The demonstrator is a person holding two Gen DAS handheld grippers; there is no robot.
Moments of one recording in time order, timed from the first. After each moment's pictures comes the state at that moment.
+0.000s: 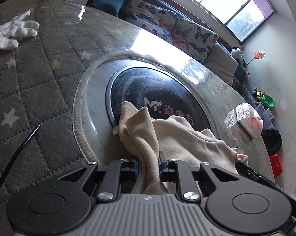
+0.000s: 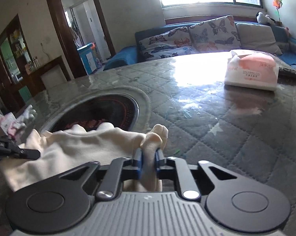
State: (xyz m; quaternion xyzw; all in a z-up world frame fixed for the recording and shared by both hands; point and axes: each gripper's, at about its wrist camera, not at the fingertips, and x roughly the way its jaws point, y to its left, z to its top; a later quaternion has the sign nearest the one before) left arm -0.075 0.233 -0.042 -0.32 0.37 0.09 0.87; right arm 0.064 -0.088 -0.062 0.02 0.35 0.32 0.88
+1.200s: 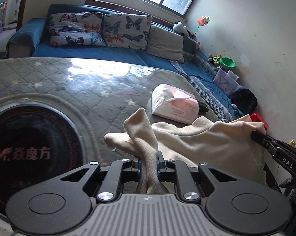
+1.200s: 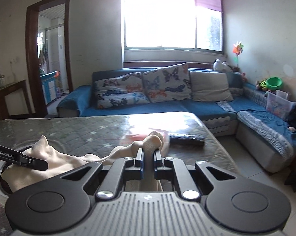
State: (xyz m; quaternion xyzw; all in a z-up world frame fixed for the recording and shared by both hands) left arm 0.067 0.048 0.022 -0.19 0.37 -0.05 0.91; right arm 0.100 -0.243 0.045 -0.04 0.23 0.19 0.95
